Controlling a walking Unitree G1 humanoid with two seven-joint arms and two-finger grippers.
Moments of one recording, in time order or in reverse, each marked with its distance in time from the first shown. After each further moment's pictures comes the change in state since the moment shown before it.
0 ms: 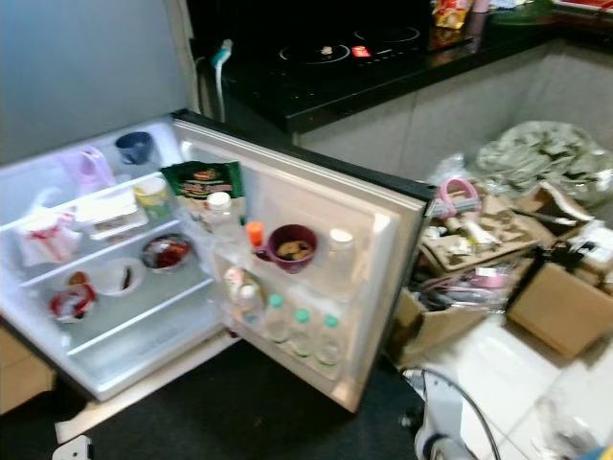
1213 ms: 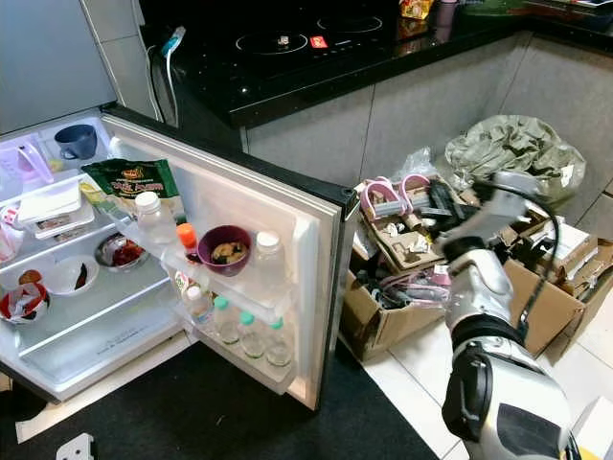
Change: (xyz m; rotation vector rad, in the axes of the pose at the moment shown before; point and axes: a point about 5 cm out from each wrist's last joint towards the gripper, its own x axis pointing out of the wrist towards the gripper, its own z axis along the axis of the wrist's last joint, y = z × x) left arm -0.002 0.001 -0.008 -0.034 0.021 -0.011; right arm -0.035 0.060 0.243 0.072 -0.820 0.555
